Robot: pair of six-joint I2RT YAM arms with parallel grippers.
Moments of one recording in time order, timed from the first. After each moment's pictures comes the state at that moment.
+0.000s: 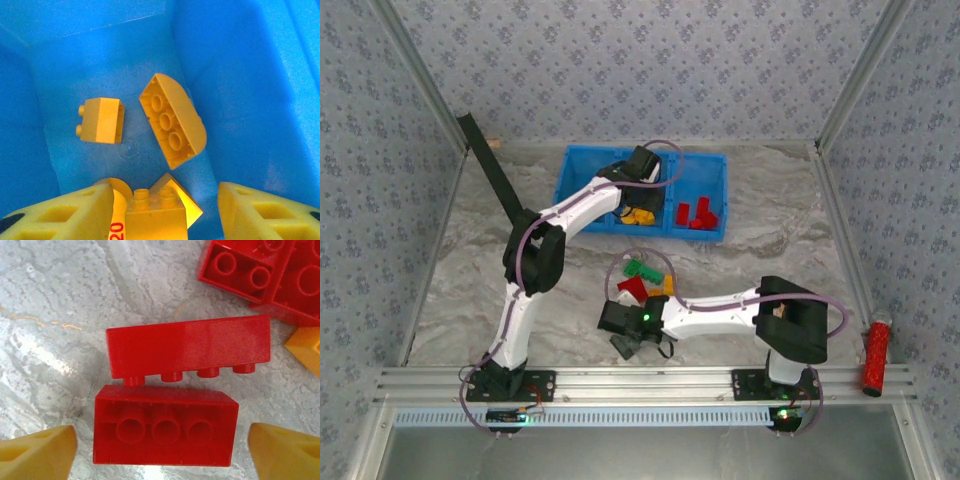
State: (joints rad) left arm -0.65 2.22 1.92 -0.65 -0.07 -0.26; right arm 1.32 1.71 1.04 -0.65 0.26 0.58
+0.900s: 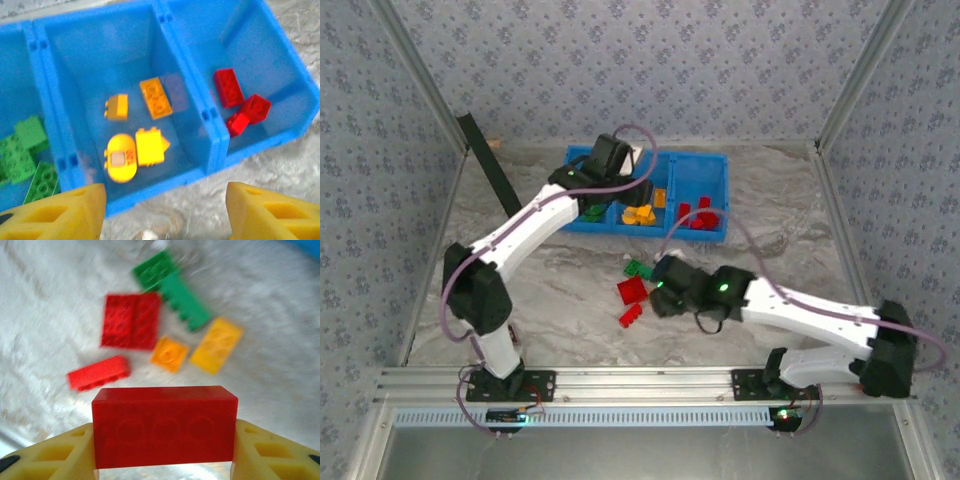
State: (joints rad) left arm -0.65 1.72 1.61 -0.67 -0.02 -0.23; right arm 1.04 1.18 0.97 -0.81 0.22 0.57
